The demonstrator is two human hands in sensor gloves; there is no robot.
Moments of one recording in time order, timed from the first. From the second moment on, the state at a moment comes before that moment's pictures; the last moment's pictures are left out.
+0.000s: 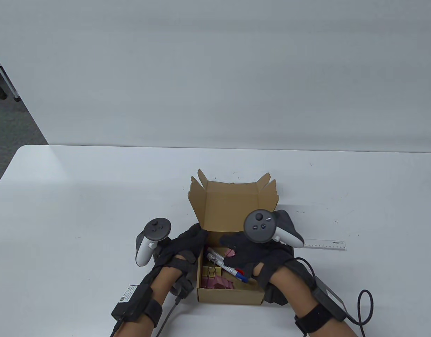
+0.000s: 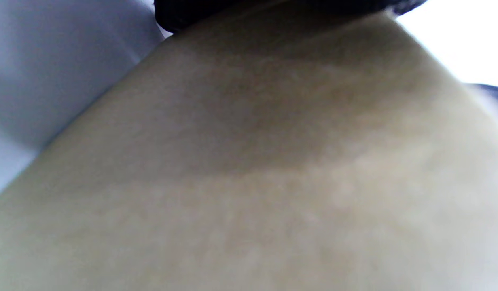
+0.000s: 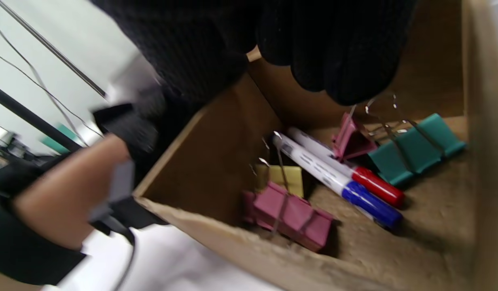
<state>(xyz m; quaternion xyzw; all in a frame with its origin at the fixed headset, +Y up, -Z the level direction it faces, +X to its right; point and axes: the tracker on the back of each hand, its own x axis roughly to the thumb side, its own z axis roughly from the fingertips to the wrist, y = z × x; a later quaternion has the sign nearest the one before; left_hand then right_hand) -0.158 -0.769 -0.376 -0.25 -0.10 0.55 0.79 0.068 -0.655 -0.343 0.24 0.24 0.92 0.21</state>
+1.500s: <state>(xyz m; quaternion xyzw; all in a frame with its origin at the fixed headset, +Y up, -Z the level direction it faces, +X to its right) -0.158 -0.770 -0.377 -0.25 -0.10 0.55 0.79 0.028 -0.670 -0.358 0.12 0.28 0.95 -0.03</state>
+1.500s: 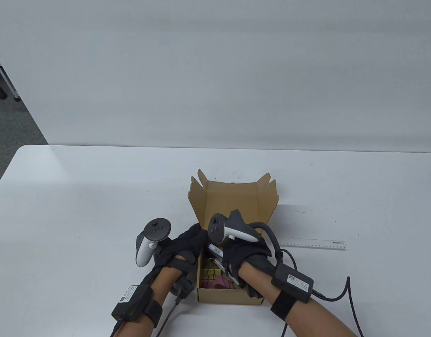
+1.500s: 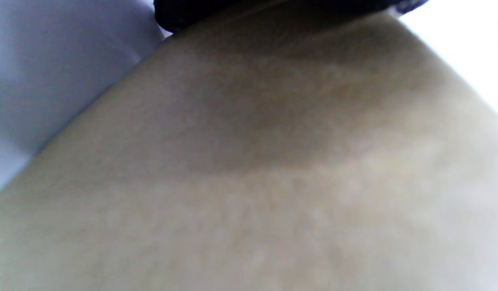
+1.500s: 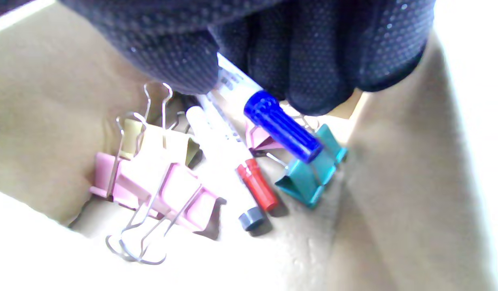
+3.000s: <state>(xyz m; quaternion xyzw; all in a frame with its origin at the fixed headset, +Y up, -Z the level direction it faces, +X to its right) -0.157 -0.771 -0.377 -0.25 -0.10 0.55 0.79 0.200 -0.730 -0.336 -0.09 0.29 0.94 0.13</state>
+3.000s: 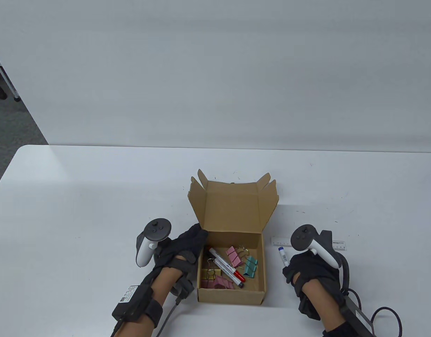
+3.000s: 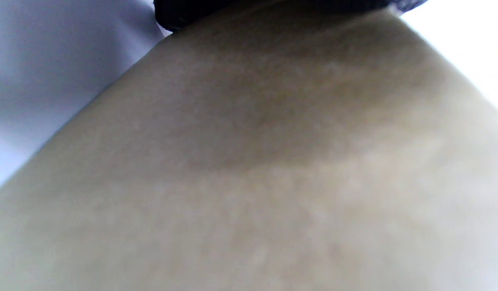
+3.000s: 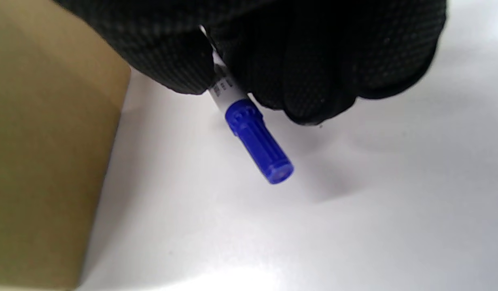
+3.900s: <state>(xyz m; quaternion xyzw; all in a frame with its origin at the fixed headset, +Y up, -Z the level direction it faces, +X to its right) -0.157 -0.771 -0.377 -0.25 -0.10 0.55 0.79 0.174 -0.738 -0.335 -0.07 0.30 0.95 0.08</state>
